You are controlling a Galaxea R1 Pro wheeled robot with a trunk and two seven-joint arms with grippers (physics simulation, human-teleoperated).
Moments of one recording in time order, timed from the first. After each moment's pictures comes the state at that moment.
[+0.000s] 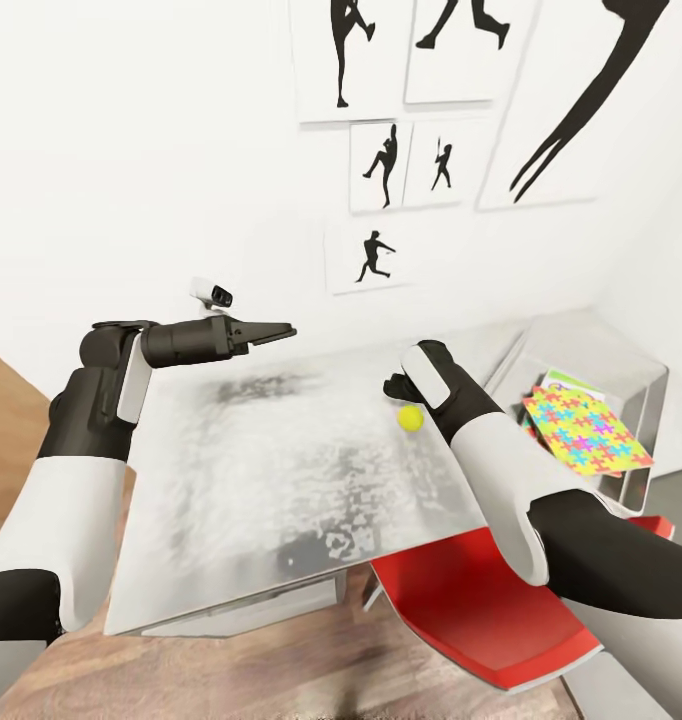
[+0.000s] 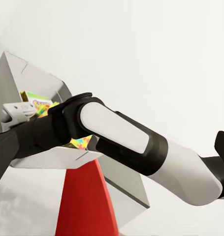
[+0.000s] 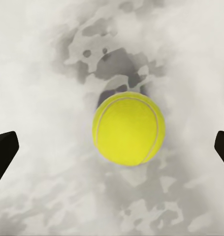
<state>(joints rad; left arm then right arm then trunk) -1.11 0.10 0.04 -1.19 0.22 1.04 -1.40 -1.30 0.17 0.17 -0.55 -0.66 0.81 -0.71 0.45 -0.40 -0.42</state>
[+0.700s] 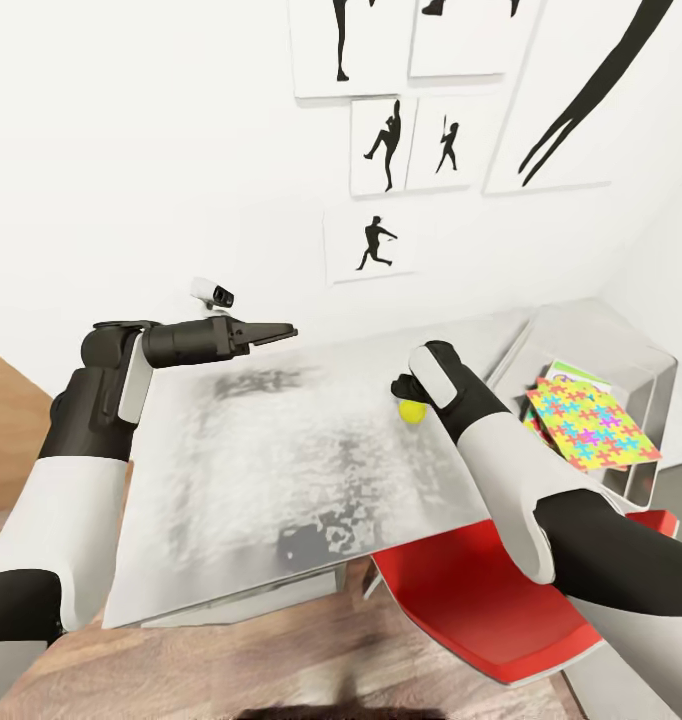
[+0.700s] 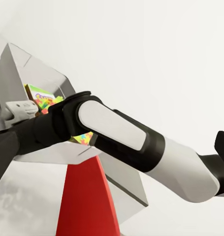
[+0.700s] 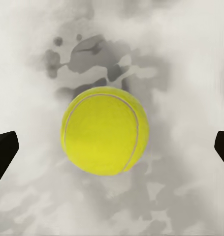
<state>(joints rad) -1.11 0.10 0.03 -1.20 0.22 1.04 -1.40 -1.30 0.14 0.17 -0.55 -0.66 0.81 -0.71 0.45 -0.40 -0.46</state>
